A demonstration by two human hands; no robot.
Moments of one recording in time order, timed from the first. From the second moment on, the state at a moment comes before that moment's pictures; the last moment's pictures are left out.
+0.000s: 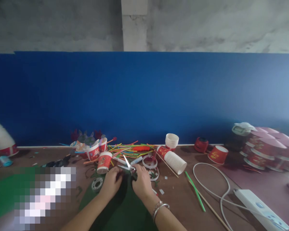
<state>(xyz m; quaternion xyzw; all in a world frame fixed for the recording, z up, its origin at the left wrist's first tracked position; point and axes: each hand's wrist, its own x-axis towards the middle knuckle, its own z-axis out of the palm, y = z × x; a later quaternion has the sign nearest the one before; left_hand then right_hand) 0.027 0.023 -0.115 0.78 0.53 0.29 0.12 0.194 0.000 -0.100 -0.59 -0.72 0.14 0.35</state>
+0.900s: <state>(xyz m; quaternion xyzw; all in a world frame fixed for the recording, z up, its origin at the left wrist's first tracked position) 0.025 0.024 -0.103 0.75 0.53 0.34 0.21 0.198 0.003 -0.105 -0.56 -0.68 0.15 0.45</state>
